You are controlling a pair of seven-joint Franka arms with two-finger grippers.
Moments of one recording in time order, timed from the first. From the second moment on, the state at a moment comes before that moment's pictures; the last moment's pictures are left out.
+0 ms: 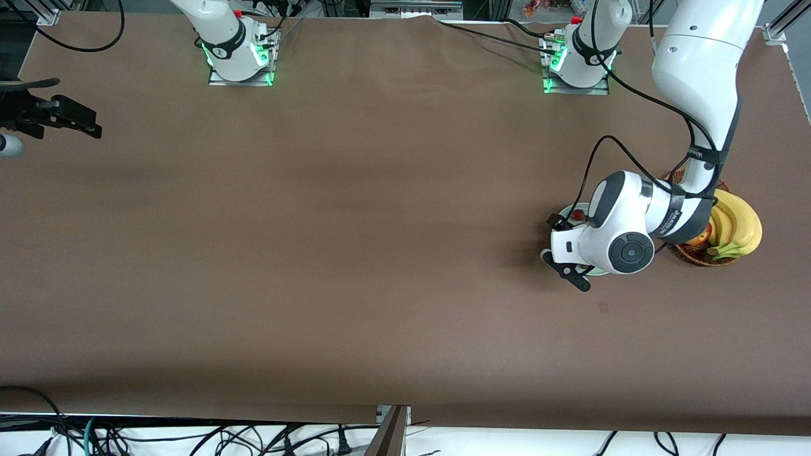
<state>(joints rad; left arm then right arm) -0.03 0.62 -0.21 -1.61 0.11 1.82 0.36 -0.02 0.03 0.00 -1.51 -0.03 1.40 -0.05</state>
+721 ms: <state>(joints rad) 0.00 0.22 -0.19 -1.40 0.10 1.50 0.10 -0.02 0.04 0.01 -1.51 -0.03 1.40 -0.05</state>
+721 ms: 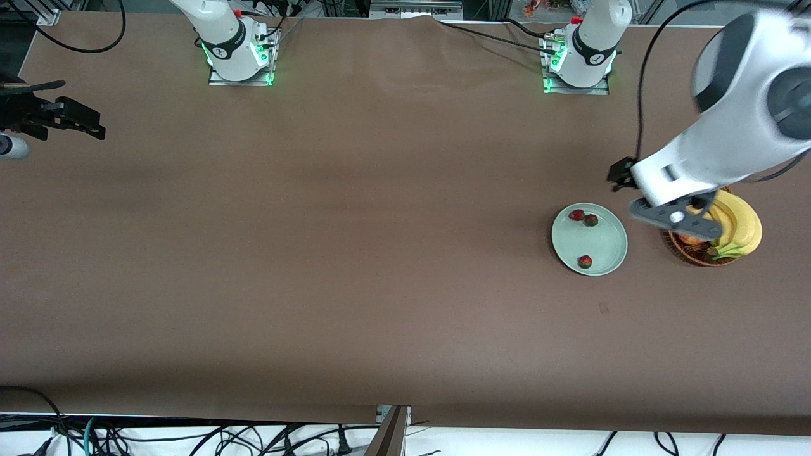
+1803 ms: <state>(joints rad) -0.04 -0.03 -0.03 -1.72 0.02 1.67 0.08 -0.01 0.04 0.01 -1.51 -0.03 1.40 -0.04</state>
